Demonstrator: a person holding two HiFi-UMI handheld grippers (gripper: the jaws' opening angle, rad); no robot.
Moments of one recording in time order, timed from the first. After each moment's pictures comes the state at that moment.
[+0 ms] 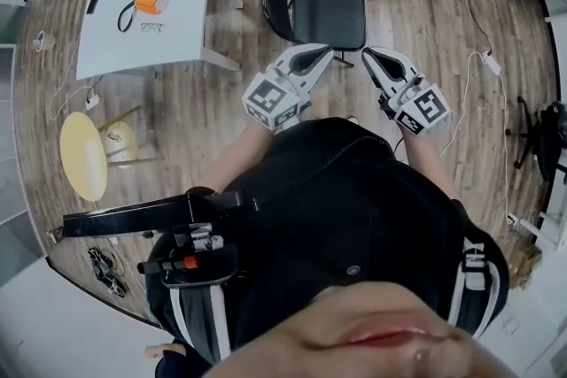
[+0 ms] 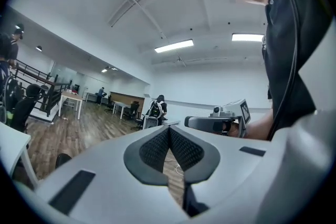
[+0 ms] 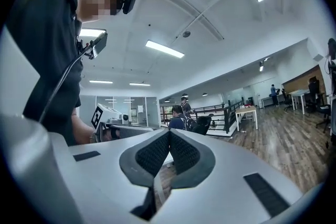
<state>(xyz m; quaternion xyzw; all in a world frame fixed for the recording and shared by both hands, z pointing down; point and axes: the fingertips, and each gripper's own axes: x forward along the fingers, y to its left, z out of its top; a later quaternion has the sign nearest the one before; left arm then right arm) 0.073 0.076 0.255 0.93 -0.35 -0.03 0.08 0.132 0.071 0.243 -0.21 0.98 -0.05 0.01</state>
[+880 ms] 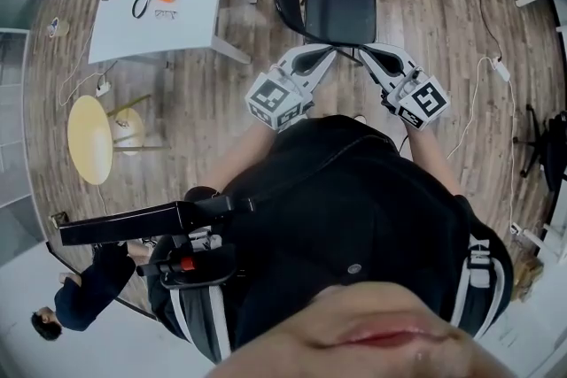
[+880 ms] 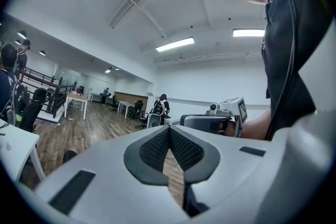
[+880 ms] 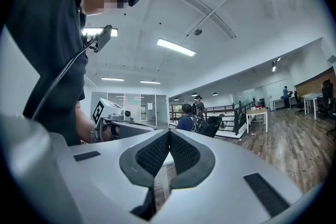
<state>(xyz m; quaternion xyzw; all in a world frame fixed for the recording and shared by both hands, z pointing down) 0.069 0.103 0.256 0.93 -0.37 -0.02 0.08 0.116 0.095 0.245 -0.16 0.99 -0.03 0.00</state>
